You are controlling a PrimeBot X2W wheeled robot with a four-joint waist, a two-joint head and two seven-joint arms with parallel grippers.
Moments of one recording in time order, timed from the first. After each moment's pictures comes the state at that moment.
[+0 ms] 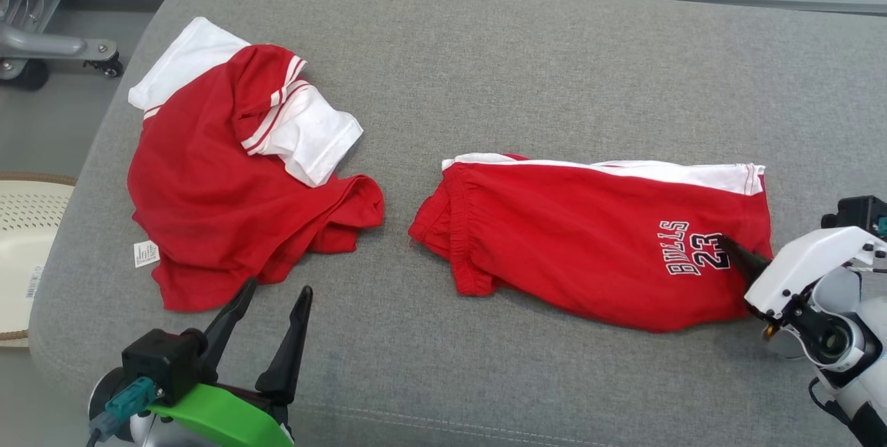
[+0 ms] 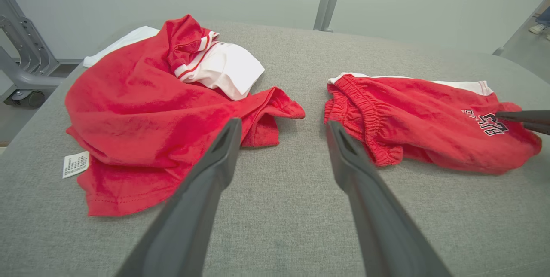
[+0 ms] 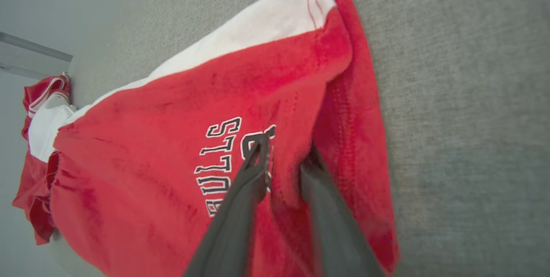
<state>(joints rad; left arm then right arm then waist) 0.08 0.32 -0.36 -0.22 -0.54 0.07 -0.01 -0.27 -0.51 0.52 0.40 1.22 -0.11 0.18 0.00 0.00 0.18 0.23</state>
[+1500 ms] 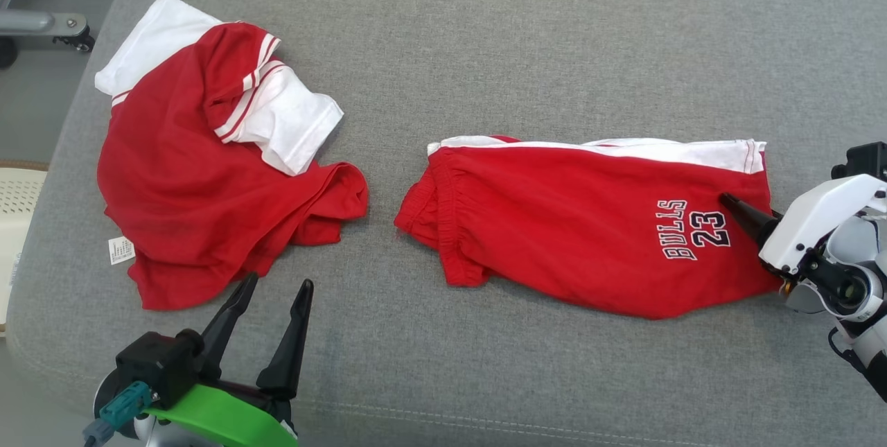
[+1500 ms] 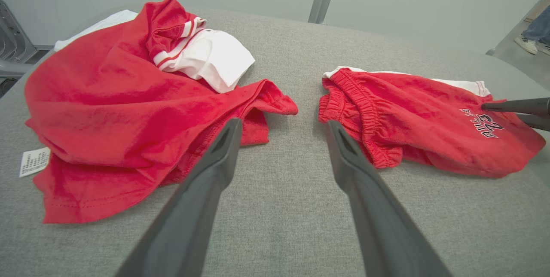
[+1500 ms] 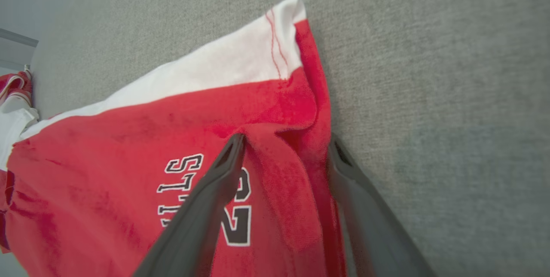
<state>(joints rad) 0.08 0.30 -0.36 -0.21 -0.56 0.06 -0.07 -0.42 -0.53 0.56 0.49 1.18 -0.08 0.27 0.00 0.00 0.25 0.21</state>
